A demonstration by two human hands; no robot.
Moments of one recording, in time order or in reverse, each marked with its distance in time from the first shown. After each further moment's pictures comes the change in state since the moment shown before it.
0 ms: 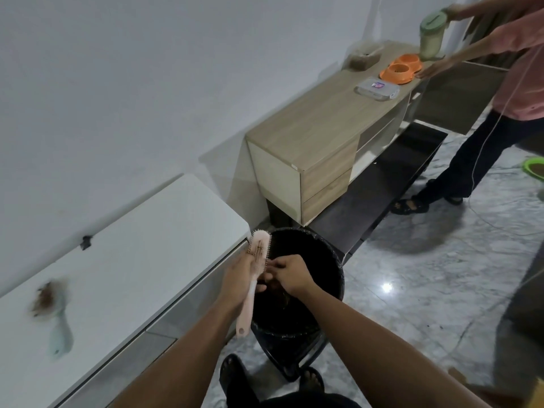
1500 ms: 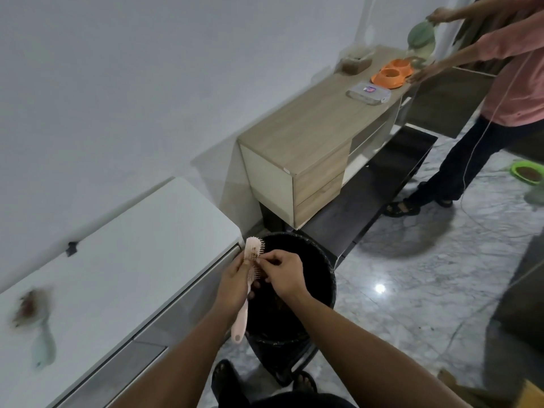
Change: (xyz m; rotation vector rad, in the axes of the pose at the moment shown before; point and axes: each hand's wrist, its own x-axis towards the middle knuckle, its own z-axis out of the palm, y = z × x) left_hand 0.006 -0.012 0.004 0.153 -0.012 0.125; right_hand -0.011 -0.026 0.001 0.105 0.194 -0.095
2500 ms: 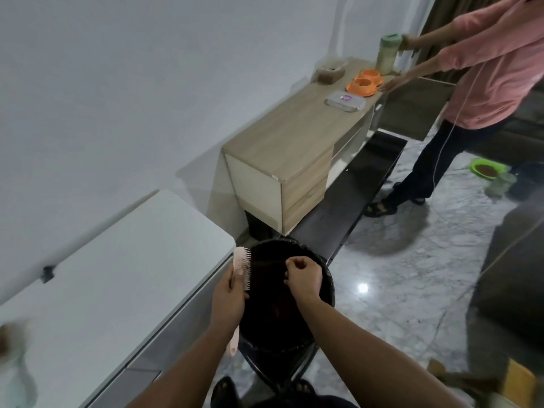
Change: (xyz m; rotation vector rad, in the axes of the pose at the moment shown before) left_hand 0.010 -0.017 -0.024 0.197 0.048 0.148; right_hand 0.013 0.025 -0.012 0.001 0.461 0.212
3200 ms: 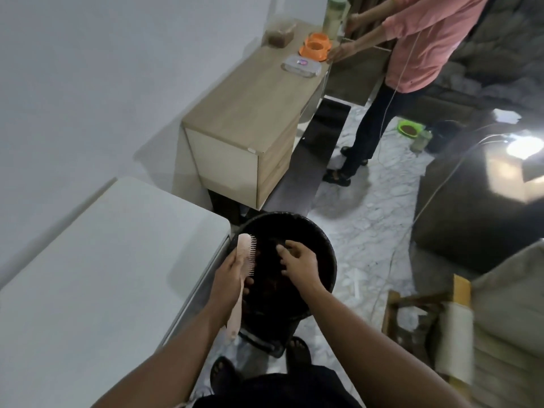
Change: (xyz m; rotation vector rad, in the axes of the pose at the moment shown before) left_hand 0.055 -0.029 -0.058 -0.088 -0.436 -0.149; right_hand -0.055 0.012 0.049 0.007 0.050 0.081
